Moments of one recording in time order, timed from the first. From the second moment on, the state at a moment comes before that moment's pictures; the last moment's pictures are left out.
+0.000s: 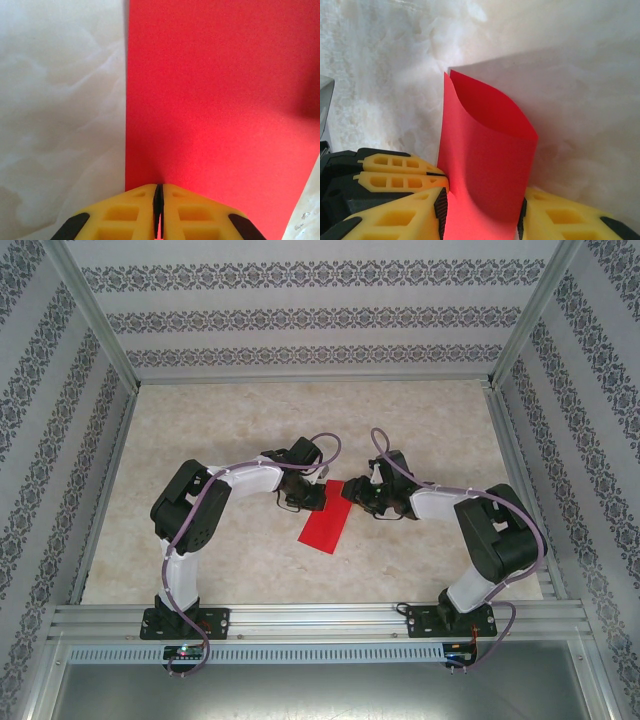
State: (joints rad) left arm -0.61 1.99 1.27 -0.52 0.34 -0.38; right arm 0.41 1.63 0.68 0.09 -0.47 0.86
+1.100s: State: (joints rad) left arm -0.59 1.81 1.26 -0.64 0.32 -0.42; right arm 0.43 1.68 0.63 0.32 -0.61 0.97
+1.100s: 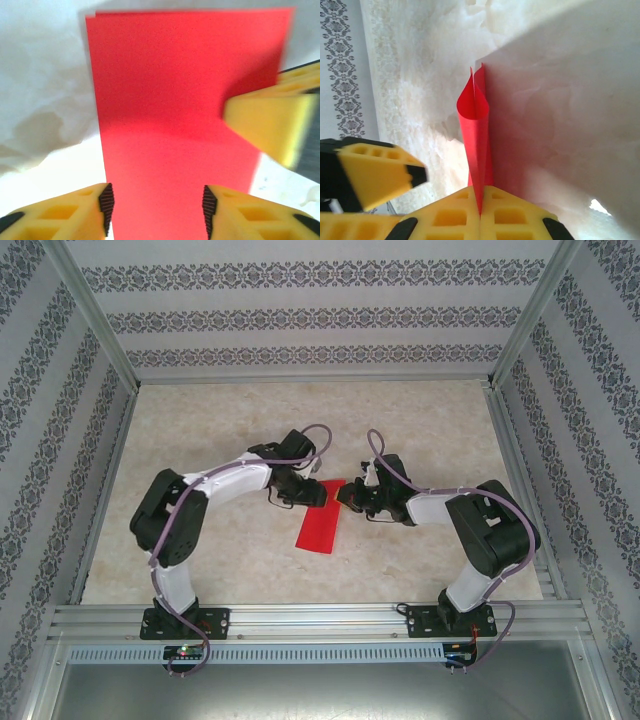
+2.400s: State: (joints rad) left arm -0.44 1.25 0.78 -0.21 0.58 -0.75; right arm 0.40 1.44 0.81 0.39 -0.73 1.28
